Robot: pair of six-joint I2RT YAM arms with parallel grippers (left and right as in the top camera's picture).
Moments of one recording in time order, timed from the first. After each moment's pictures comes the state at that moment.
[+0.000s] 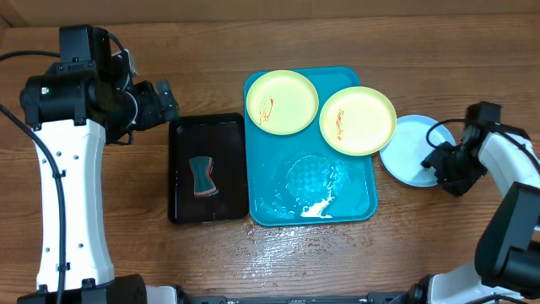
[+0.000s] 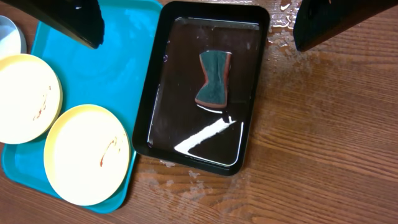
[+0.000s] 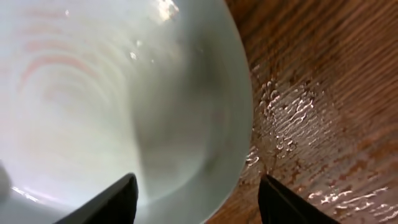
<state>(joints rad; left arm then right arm) 0.10 1.57 1.78 -1.38 0.16 -0.26 -0.30 1.73 1.07 -0.87 -0.04 0.51</state>
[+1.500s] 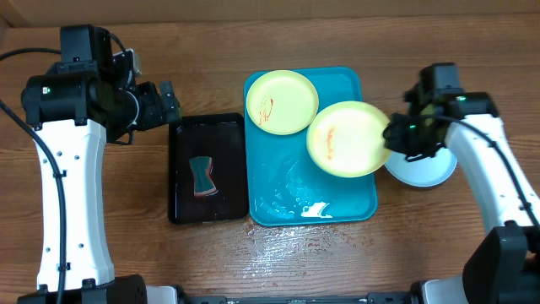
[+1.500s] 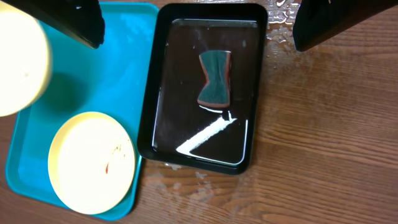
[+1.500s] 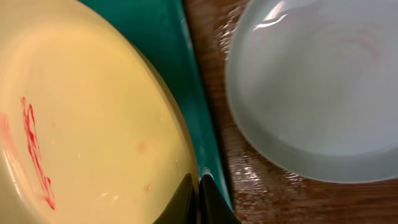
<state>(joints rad) 0.09 1.57 1.78 -1.38 0.17 -0.21 0.06 1.63 1.28 -1.03 -0.20 0.28</state>
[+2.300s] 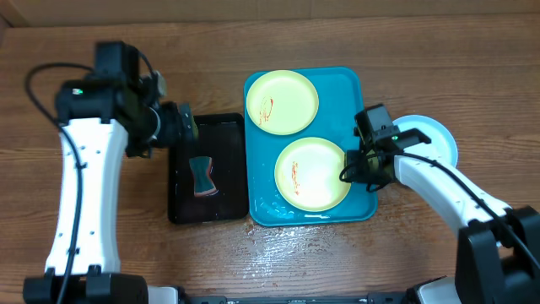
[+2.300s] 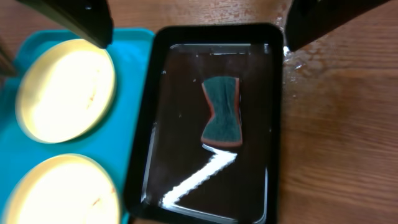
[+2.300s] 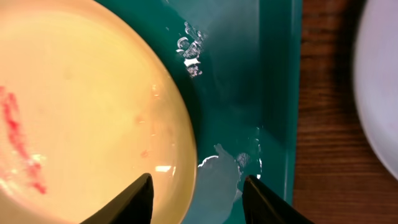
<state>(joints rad) 0.03 1.57 1.59 -1.35 0.19 -0.22 0.31 1.62 1.00 -0.77 -0.08 0.36</state>
